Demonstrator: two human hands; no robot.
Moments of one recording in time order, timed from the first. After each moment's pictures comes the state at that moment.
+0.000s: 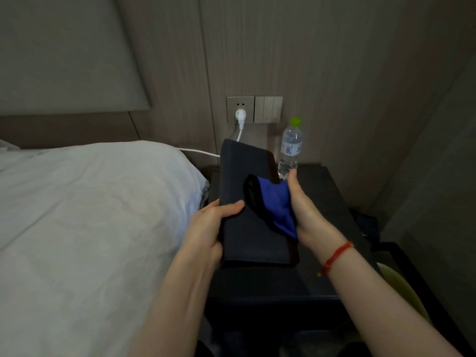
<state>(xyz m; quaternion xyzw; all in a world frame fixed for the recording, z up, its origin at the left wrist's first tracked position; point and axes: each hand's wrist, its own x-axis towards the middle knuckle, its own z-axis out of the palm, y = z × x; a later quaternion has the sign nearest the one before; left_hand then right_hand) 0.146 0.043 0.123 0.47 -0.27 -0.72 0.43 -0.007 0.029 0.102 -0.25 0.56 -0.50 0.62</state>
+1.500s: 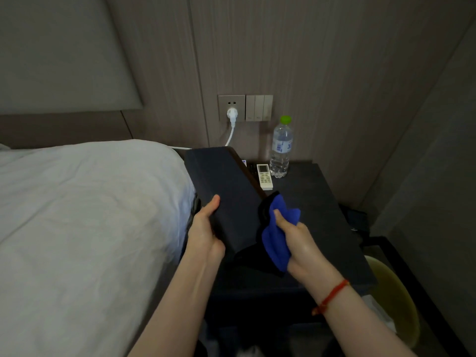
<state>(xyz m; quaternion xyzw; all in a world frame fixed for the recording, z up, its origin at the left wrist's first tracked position) 0.132 0.045 0.092 0.41 -0.12 -0.74 0.52 0.001 0.081 0.073 -0.14 0.53 -0.57 0.61</state>
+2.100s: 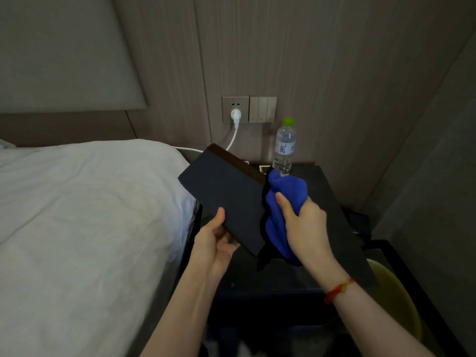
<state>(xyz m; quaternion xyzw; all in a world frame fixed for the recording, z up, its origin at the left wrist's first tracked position) 0.139 0.053 0.069 0.39 -0.14 -0.77 0.50 -0.004 0.087 0.105 -0.46 0.68 -0.52 0.25</state>
